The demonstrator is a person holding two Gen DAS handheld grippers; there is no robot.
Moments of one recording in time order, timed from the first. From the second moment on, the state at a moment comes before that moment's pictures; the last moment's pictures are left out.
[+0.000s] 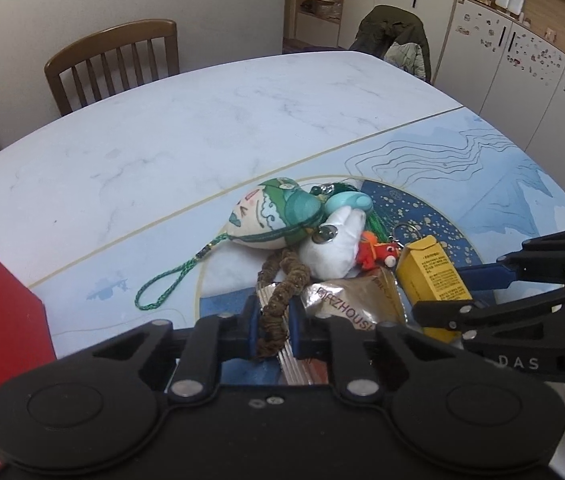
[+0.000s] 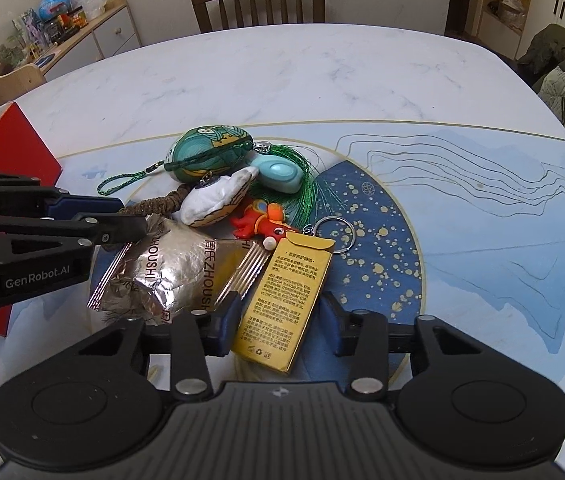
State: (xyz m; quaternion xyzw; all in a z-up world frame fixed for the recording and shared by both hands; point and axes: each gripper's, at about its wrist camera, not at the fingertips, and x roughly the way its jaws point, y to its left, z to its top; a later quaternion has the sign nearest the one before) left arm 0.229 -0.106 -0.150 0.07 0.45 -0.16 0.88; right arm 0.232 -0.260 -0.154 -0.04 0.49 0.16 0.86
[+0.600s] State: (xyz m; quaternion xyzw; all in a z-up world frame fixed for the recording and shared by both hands) left arm 0.202 -0.066 -0.089 -0.02 0.44 -0.15 0.89; right arm 0.208 -0.271 -0.110 0.00 0.46 0.17 0.87
